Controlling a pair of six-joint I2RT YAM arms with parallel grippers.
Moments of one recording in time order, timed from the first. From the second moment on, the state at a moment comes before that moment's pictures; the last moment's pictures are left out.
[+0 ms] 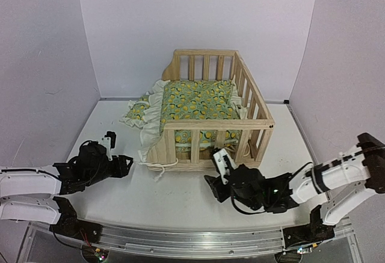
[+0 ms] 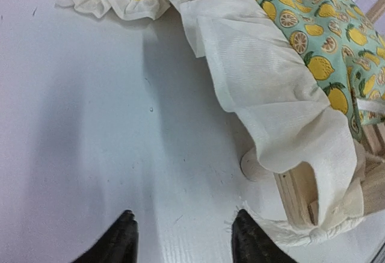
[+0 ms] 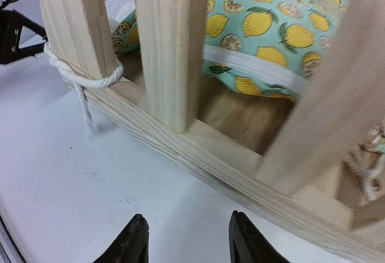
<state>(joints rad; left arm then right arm) -0.75 0.97 0.29 0.12 -0.24 -0.55 1.31 1.49 0.58 0.37 0.59 0.30</state>
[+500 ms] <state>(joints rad) -0.75 0.79 0.51 0.01 -0.15 -0.42 1.23 0.96 1.01 -0.30 0.60 0.16</state>
